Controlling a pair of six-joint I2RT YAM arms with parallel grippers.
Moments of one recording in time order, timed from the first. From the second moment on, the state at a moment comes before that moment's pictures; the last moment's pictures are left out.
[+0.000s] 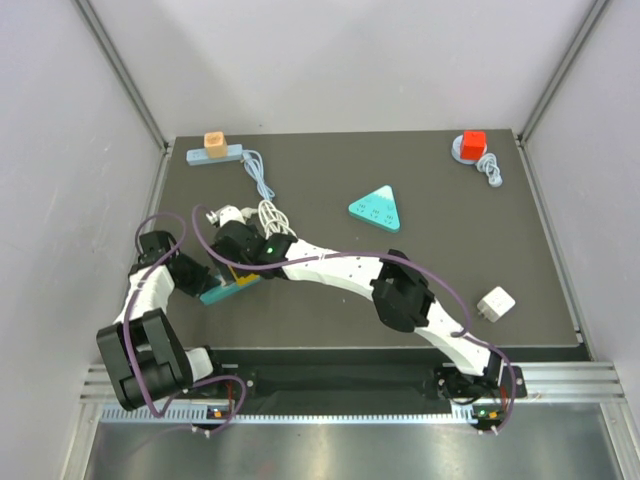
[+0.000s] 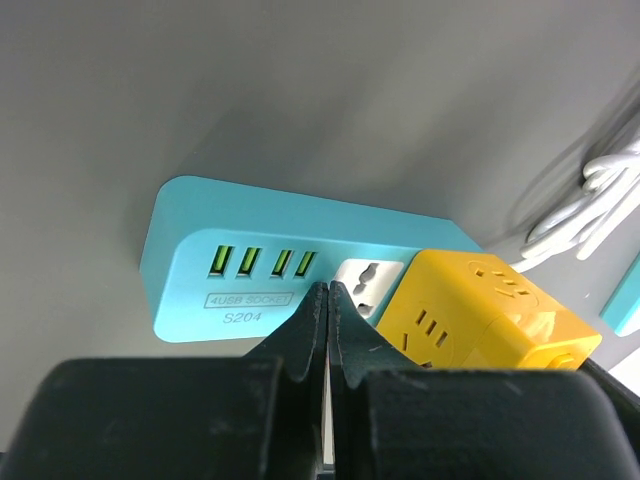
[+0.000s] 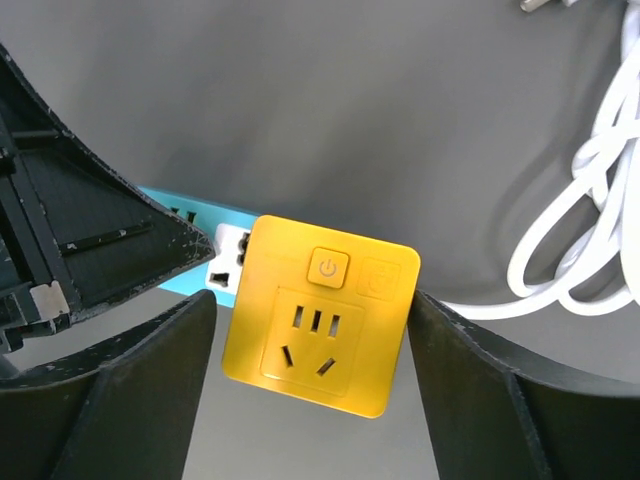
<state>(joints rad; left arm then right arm) 0.39 1.24 0.64 -0.54 0.30 -0.68 1.19 2.40 2.18 -0.52 0.25 0.38</state>
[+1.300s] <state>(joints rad) 0.39 1.28 0.66 -0.54 0.31 -0.70 1.20 2.46 2.27 -0.57 0.37 0.44</state>
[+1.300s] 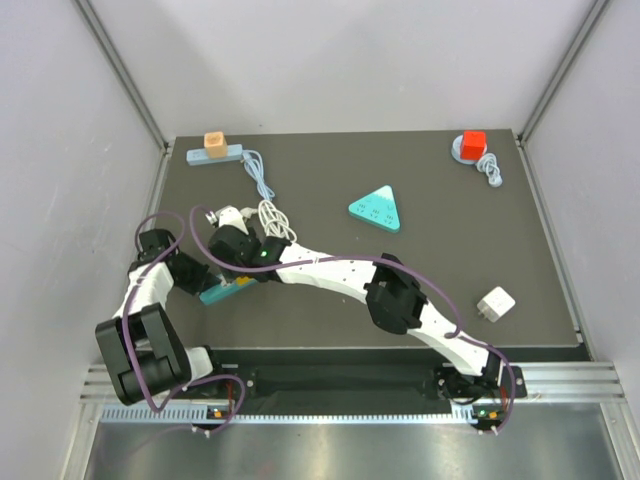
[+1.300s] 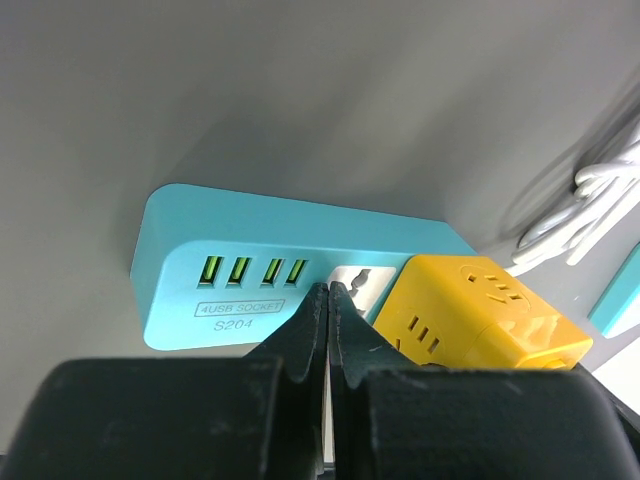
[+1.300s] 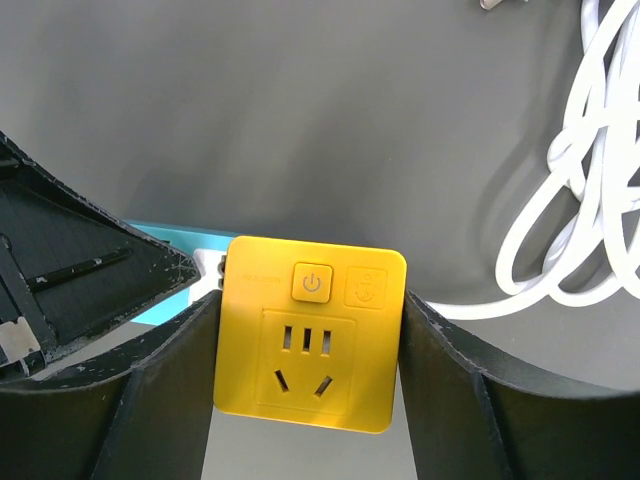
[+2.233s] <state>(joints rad) 0.38 1.30 0.67 -0.54 0.33 -0.71 1.21 2.48 2.34 -0.65 0.41 0.43</state>
